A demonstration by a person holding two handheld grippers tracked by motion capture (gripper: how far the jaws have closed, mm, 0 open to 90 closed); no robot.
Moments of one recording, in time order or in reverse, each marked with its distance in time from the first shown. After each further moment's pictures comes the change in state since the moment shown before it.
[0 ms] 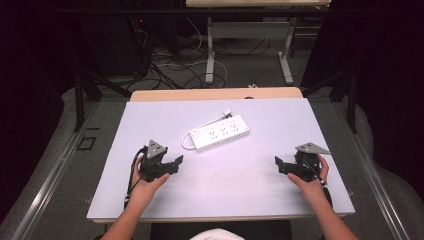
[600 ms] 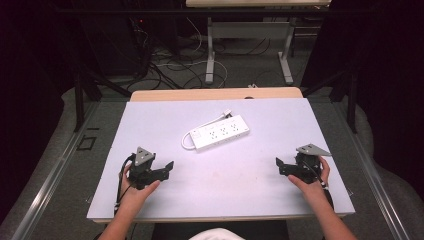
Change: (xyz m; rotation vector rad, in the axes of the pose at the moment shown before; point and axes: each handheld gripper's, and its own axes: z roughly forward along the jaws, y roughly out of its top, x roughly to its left) left arm 0.012 -0.024 -0.022 0.014 0.046 -0.050; right arm 0.000 -0.002 -0.005 0.003 -0.023 -0.023
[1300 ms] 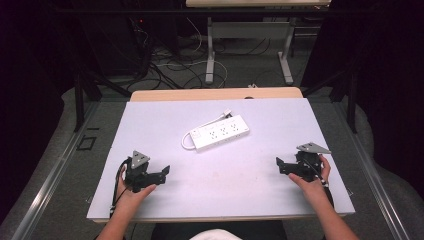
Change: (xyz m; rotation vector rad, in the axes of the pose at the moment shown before) left arm 0.014 -0.018 0.000 0.024 0.036 -0.011; right arm -0.006 0.001 0.005 0.032 -0.009 0.013
